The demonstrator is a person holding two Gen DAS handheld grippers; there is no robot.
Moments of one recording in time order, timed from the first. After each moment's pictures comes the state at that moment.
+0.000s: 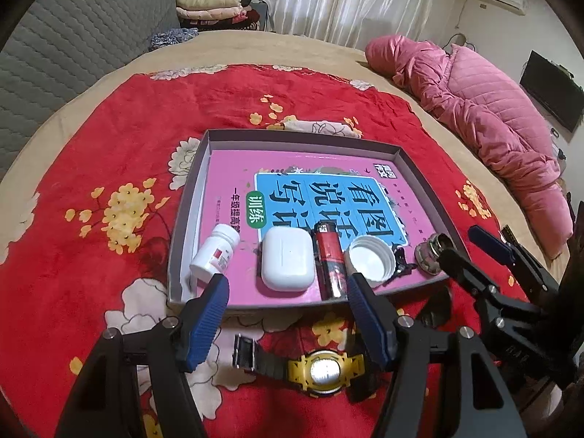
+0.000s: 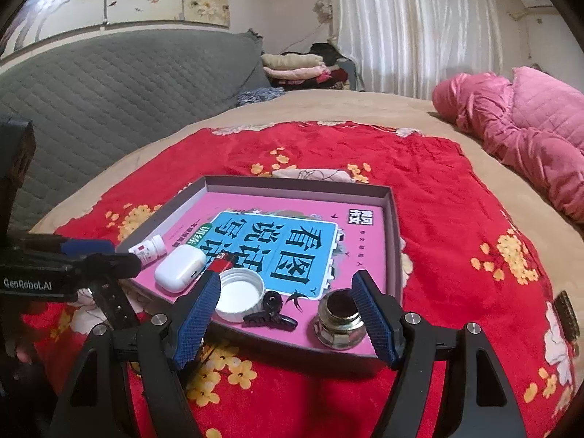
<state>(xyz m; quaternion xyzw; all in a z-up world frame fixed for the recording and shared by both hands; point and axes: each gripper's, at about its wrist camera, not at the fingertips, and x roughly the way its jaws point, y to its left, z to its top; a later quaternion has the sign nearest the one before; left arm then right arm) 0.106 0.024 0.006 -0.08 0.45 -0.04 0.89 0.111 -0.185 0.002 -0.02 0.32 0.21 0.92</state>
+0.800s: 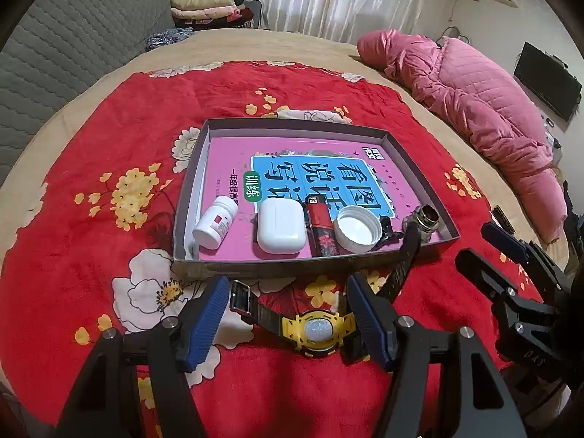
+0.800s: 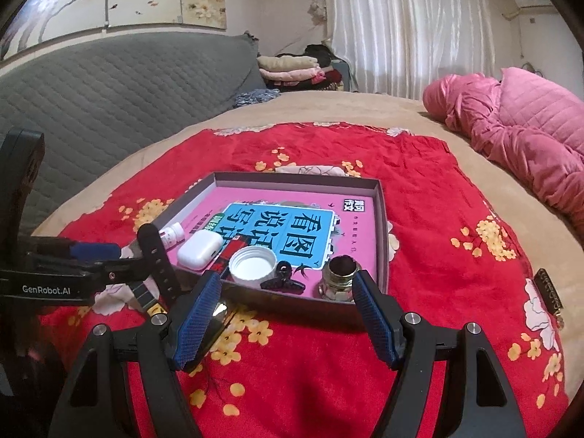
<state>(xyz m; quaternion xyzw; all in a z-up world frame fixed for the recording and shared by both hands) 0.072 0.020 0.010 -0.07 0.46 -0.05 0.88 0.060 -0.190 0.018 -0.03 0.32 0.20 0.93</state>
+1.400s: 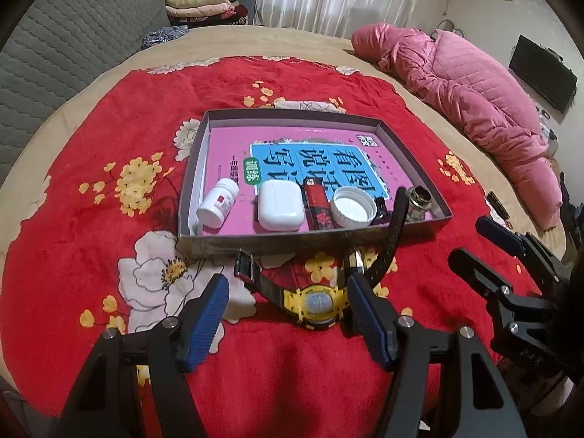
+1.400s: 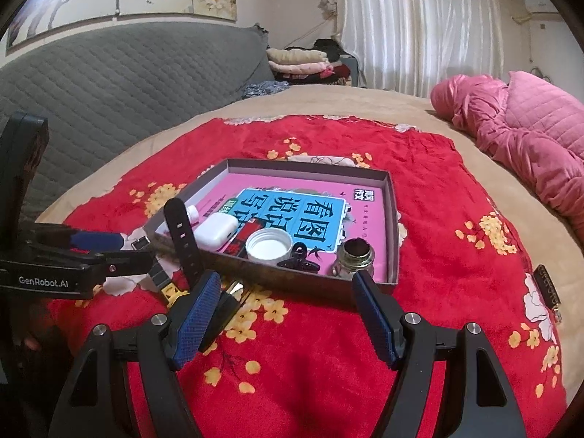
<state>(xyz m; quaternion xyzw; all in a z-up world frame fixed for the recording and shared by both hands) 0.050 0.022 0.009 -0.06 0.47 -0.06 0.88 0.040 -0.182 0.018 -0.05 0.33 0.21 0.92</state>
